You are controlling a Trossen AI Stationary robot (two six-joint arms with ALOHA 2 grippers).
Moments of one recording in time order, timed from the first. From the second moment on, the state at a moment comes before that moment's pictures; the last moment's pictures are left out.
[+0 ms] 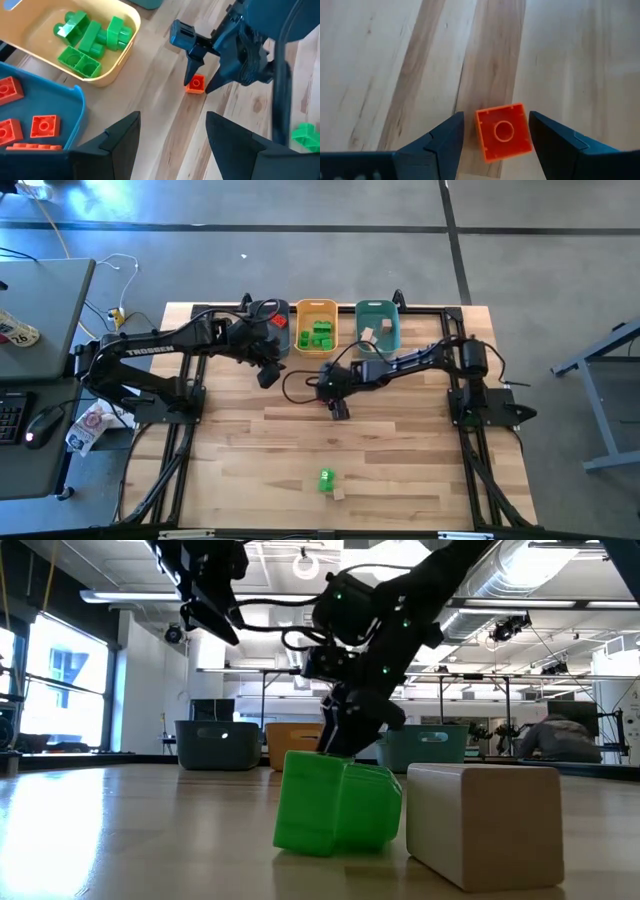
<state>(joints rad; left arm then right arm) 0.37 1.21 1.04 -0.71 0.01 -0.23 -0.06 1.98 1.20 -0.20 -0.02 -0.29</state>
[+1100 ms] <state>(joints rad) 0.37 1.21 1.04 -0.71 0.01 -0.09 -0.06 1.82 1.20 -0.20 0.02 -0.09</state>
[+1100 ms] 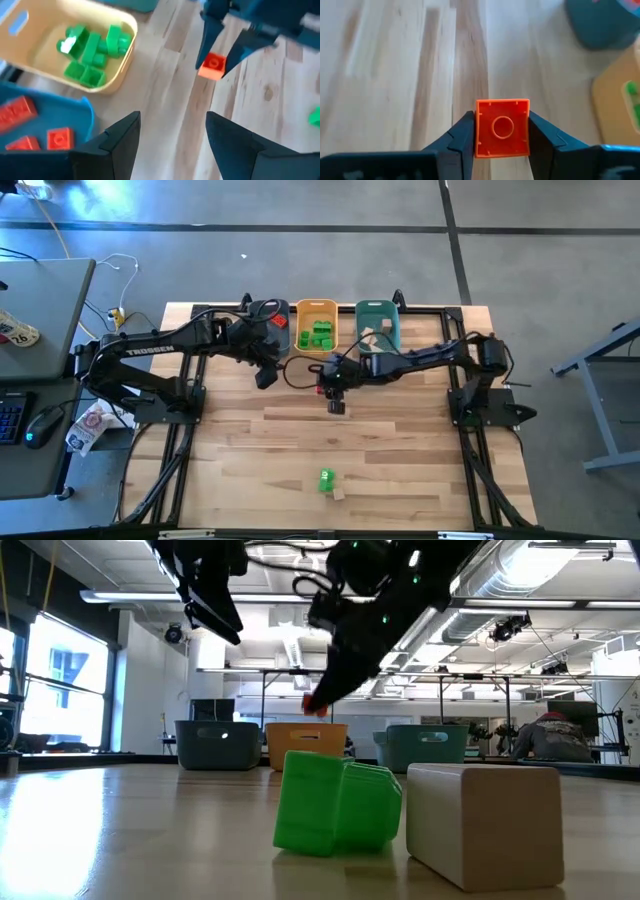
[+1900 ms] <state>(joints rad) 0.21 1.21 1.04 -0.42 -0.28 0.34 -0.14 1.53 1.20 -0.06 -0.18 0.06</state>
